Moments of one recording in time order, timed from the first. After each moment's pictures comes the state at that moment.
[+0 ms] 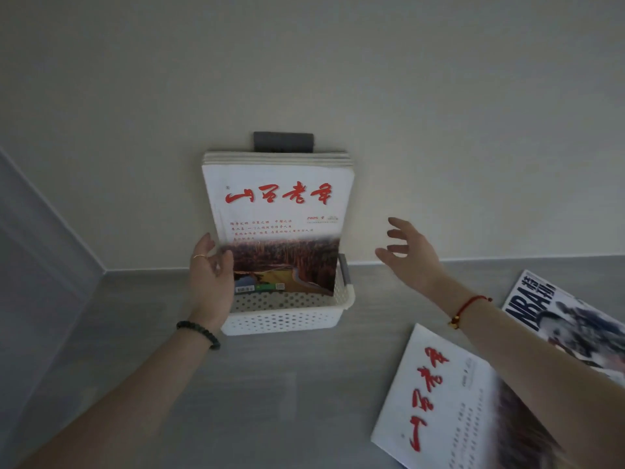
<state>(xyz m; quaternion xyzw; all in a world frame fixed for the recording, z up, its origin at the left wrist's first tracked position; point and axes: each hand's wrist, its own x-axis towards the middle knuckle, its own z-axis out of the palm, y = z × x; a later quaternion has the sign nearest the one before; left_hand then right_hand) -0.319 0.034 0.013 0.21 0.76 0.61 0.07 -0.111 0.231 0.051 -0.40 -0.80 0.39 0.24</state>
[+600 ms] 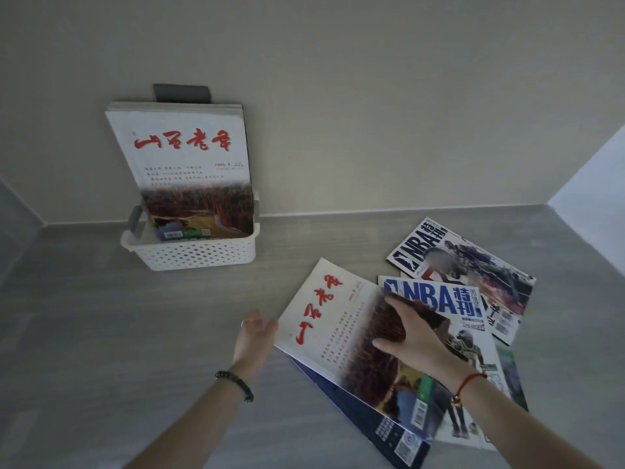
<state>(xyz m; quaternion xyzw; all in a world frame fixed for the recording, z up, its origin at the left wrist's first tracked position) -0.048 0.023 -0.069 0.12 0.80 0.48 0.35 0.168 0.168 -0.023 -0.44 -0.81 0.38 -0.01</state>
